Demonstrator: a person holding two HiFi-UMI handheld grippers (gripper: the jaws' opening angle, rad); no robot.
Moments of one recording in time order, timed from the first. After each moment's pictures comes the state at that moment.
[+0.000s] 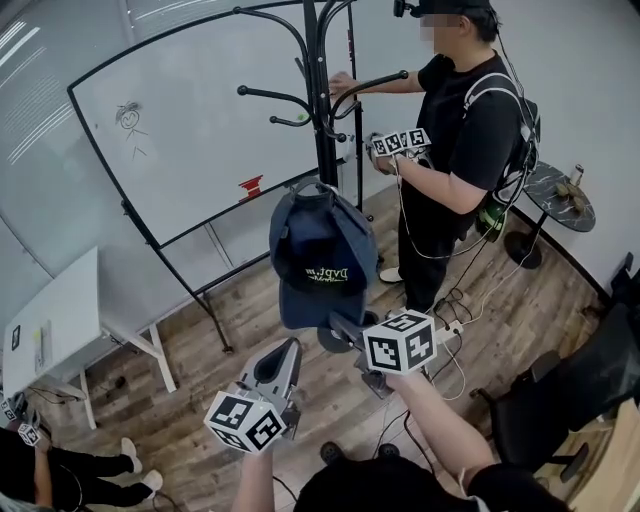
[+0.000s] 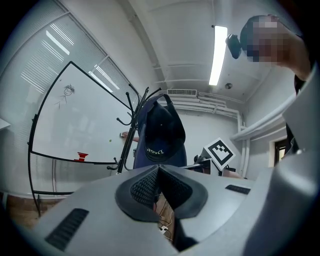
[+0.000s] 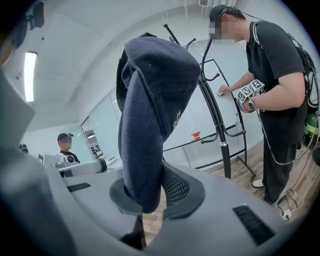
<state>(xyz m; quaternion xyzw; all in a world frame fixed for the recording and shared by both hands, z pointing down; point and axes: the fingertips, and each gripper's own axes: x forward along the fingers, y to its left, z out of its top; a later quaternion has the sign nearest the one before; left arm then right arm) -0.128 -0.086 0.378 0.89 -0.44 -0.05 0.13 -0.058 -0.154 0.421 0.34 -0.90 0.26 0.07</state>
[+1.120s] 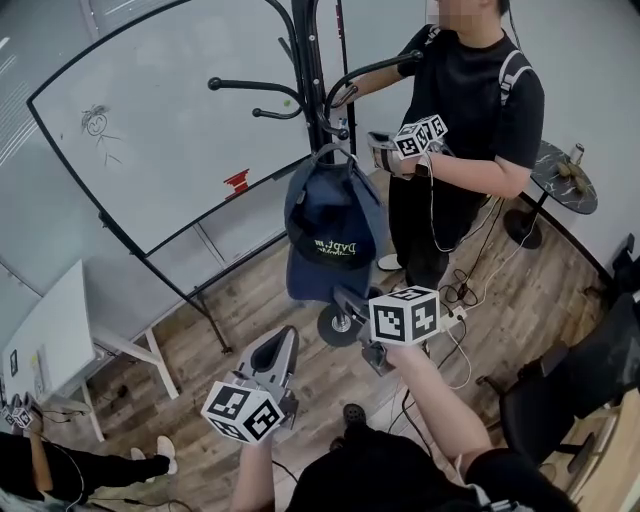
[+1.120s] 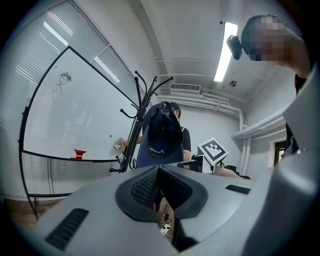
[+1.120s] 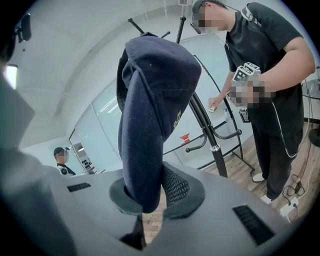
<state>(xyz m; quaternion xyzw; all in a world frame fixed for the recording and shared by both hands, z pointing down) -0.139 -0.185 0.395 0.89 -0.42 -0.03 0.15 -0.048 -0.271 0.441 0.38 -0.87 0.32 0.03</state>
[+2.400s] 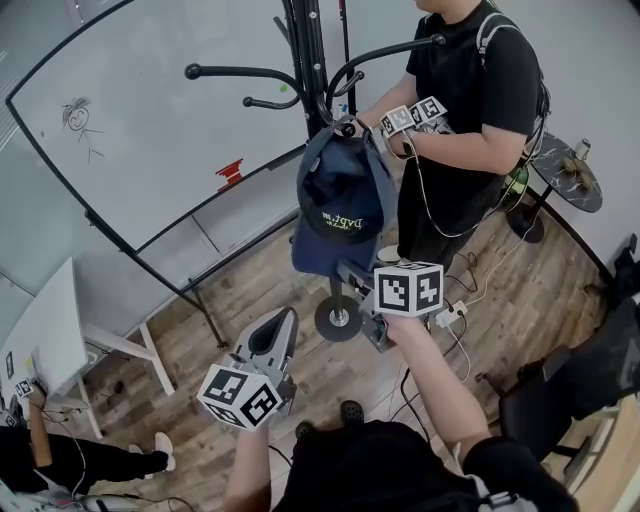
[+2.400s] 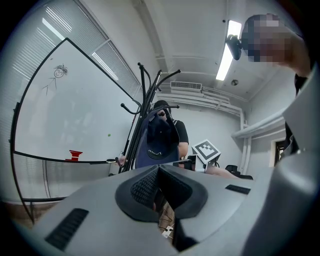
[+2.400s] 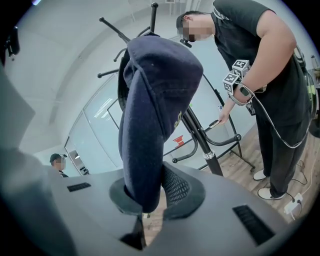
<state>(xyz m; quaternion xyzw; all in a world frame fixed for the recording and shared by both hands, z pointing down) -0.132 -0.251 0.404 0.90 -0.42 -0.02 0.15 -0.034 -0.352 0.454 0.39 -0.85 0.35 0.01</state>
